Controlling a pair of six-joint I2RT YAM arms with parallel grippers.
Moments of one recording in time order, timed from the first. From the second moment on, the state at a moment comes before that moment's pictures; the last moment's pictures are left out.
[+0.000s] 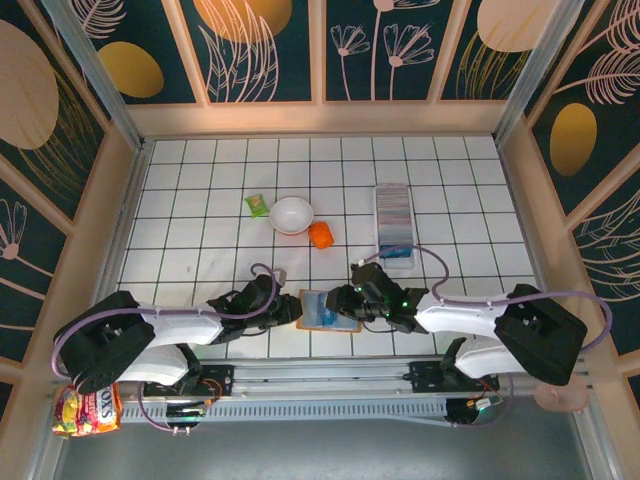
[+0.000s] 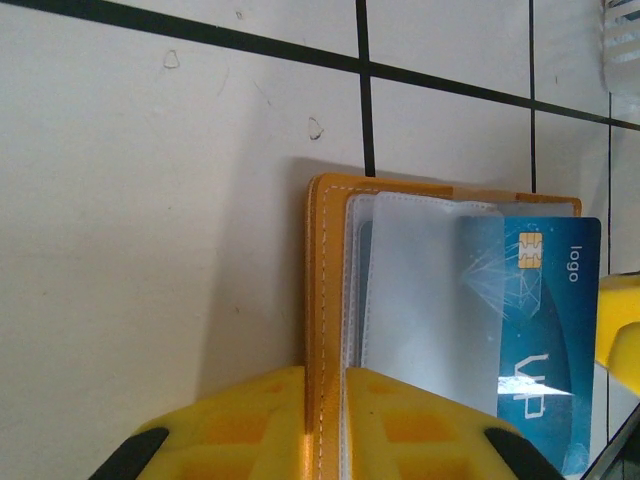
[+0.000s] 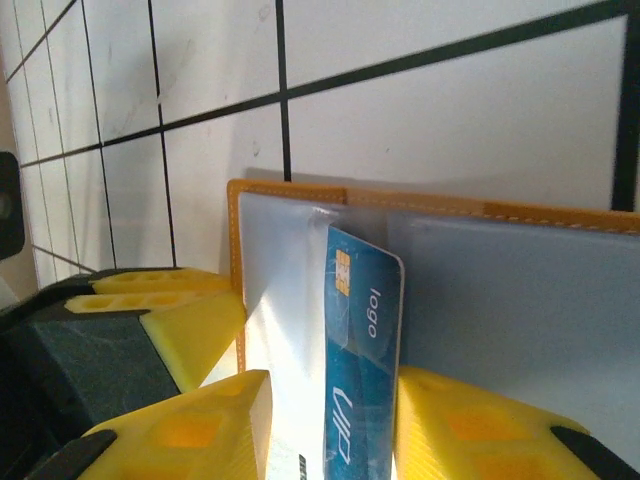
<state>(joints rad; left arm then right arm) -0.92 1.33 0.29 0.26 0.11 -1.04 0.98 1.29 0.42 0.11 -0.14 1.14</state>
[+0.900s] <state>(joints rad) -0.92 1.30 0.26 0.30 0.12 -1.04 1.05 1.34 0.55 -0.08 -0.03 1.13</state>
